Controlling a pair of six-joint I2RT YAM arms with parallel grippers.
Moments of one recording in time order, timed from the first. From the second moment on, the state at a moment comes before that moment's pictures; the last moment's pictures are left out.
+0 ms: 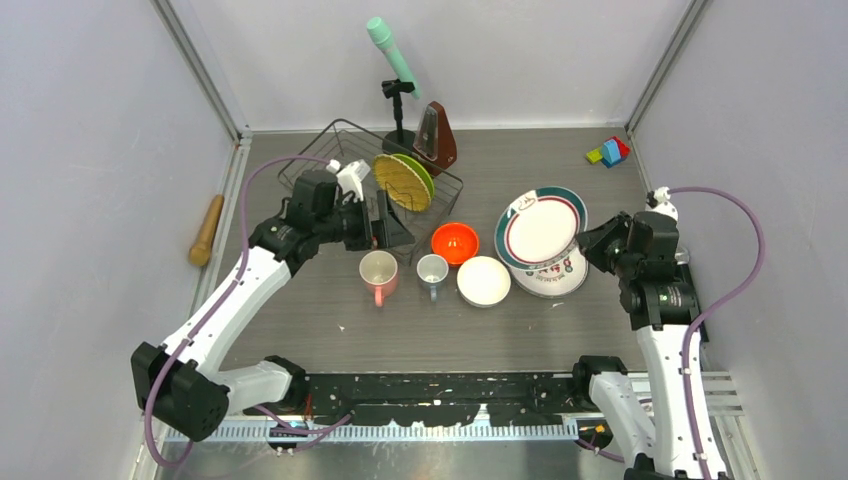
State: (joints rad) left arm -0.45 1.17 1.08 -0.52 0.46 -0.55; right arm -0.05 0.70 0.87 -0.70 -0.01 0.66
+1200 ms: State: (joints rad) left arm -0.49 1.38 1.11 -0.10 0.62 -0.87; right arm 0.03 0.84 0.97 -0.37 -0.66 0.79
